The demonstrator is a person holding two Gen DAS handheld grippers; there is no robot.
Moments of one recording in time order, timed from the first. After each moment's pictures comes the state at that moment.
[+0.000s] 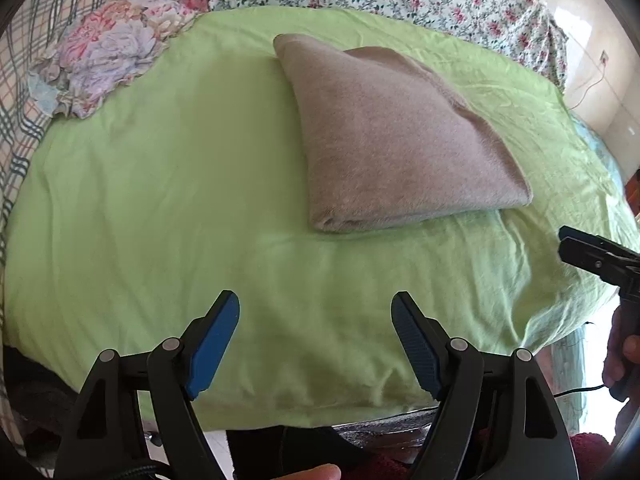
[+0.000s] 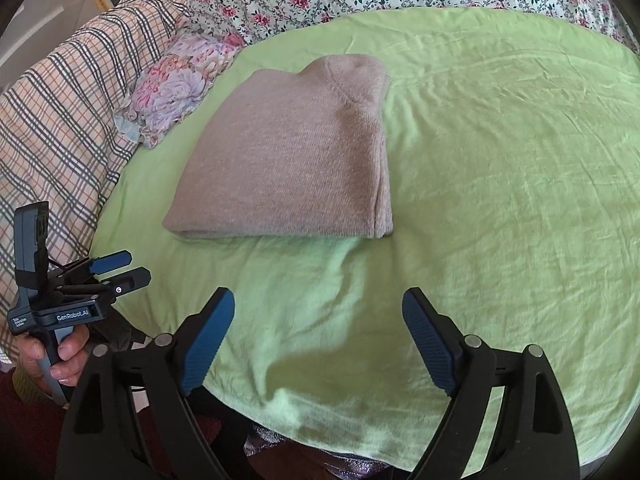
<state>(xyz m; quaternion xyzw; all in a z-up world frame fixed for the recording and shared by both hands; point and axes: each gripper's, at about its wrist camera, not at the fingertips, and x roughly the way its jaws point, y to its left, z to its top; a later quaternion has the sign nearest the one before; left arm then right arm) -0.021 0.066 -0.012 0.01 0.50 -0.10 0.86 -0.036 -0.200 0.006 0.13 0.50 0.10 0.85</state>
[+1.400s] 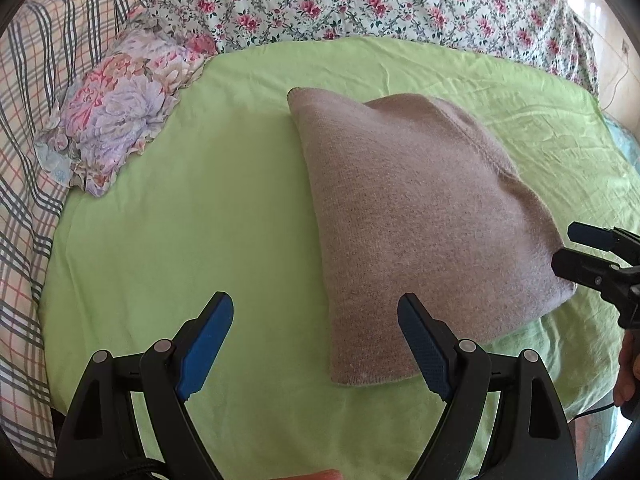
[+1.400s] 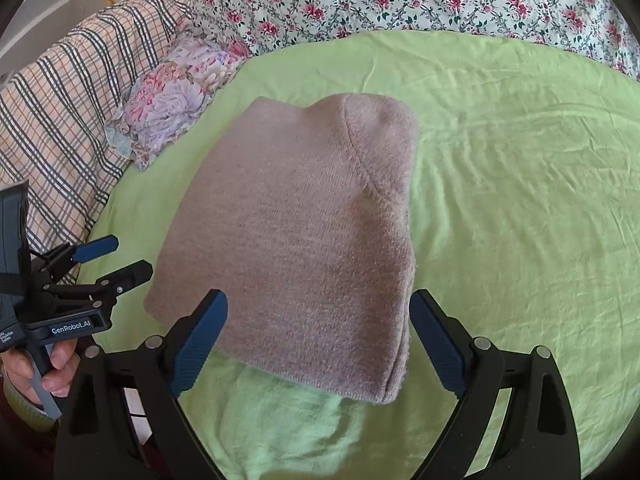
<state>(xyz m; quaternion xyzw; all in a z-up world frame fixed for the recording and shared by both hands) 0.061 0.034 0.019 0.07 0.47 -0.04 0.88 0.058 -0.188 0.015 0.10 0.49 0.10 0.86</state>
